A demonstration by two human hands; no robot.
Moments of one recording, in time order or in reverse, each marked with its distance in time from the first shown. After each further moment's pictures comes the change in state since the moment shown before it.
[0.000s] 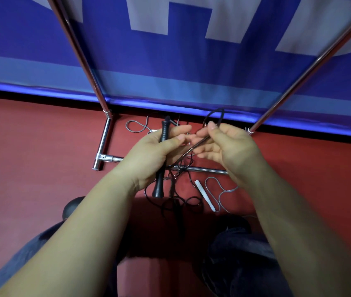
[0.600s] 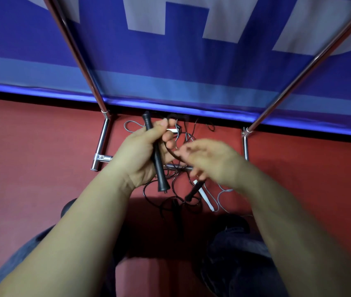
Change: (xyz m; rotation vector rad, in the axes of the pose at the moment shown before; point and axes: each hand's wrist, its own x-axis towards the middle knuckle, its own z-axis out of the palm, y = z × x) left_hand -0.002 0.012 0.003 -0.302 0.044 -0.004; right_hand -0.007 0.007 0.000 -0.516 -0.238 0.111
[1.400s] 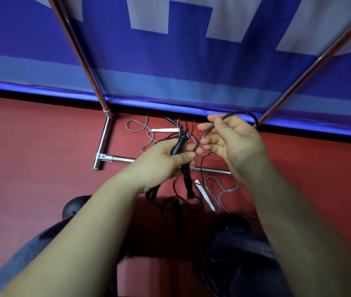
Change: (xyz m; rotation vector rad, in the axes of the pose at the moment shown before) left_hand -0.003 -0.018 -0.004 0.705 -0.137 -0.011; right_hand 0.006 -0.011 -0.007 0.641 0.337 -0.149
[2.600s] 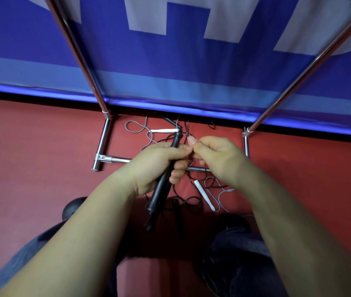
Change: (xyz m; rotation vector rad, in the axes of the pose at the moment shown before) left_hand -0.005 0.009 0.001 -0.355 -0.067 -0.150; right_hand -0.001 0.020 -0.005 -0.663 -0.171 -0.005
